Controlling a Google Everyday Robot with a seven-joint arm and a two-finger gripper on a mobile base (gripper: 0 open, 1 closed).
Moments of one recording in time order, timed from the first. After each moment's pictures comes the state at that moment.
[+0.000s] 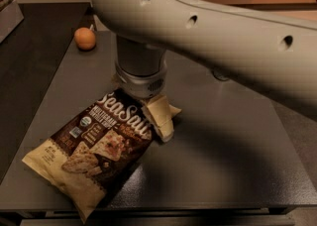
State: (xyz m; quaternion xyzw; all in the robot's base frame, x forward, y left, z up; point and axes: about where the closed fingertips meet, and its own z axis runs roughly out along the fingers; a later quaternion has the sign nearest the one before) arm 0.460 0.038 0.853 -0.90 0.43 -0.03 0.07
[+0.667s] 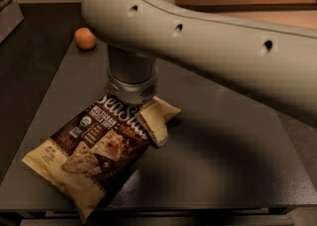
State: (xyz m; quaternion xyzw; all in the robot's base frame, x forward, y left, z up) arm 0.454 0.052 0.839 -0.91 0.41 -0.03 0.06
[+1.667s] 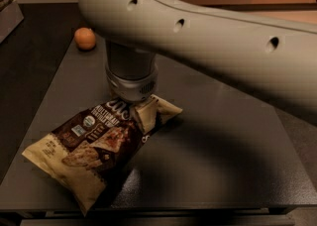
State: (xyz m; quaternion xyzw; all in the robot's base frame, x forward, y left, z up) arm 0.456 0.052 0.851 -0.91 0.40 -0.03 0.07
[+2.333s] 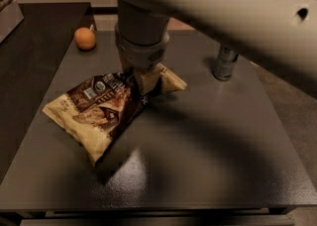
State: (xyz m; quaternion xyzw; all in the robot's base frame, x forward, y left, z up) arm 0.506 0.042 0.903 -0.89 0.43 -0.09 0.13
